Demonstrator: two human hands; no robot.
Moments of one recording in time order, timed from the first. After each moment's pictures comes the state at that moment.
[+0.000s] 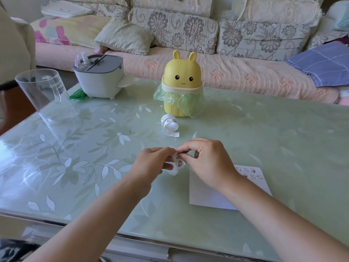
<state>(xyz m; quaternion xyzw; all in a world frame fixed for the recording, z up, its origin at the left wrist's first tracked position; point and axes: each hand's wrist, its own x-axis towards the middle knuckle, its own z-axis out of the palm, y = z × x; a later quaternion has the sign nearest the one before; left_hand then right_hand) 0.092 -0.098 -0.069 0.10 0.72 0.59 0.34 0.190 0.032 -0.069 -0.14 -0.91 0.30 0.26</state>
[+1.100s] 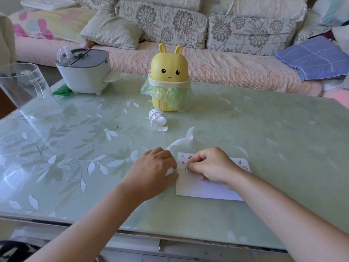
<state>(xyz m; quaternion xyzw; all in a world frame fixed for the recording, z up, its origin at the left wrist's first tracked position) 0.098 -0.092 -0.122 0.61 0.76 0.22 -0.05 0.228 0.060 -0.081 -0.37 -0.79 0.48 0.01</state>
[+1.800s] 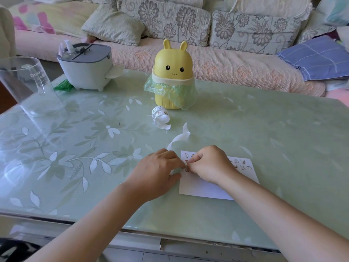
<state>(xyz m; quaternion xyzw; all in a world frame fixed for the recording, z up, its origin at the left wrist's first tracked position) 0.098 -0.095 -0.126 0.61 0.76 0.23 -0.01 0.208 0.050 -0.091 -0.43 -0.83 0.35 0.00</state>
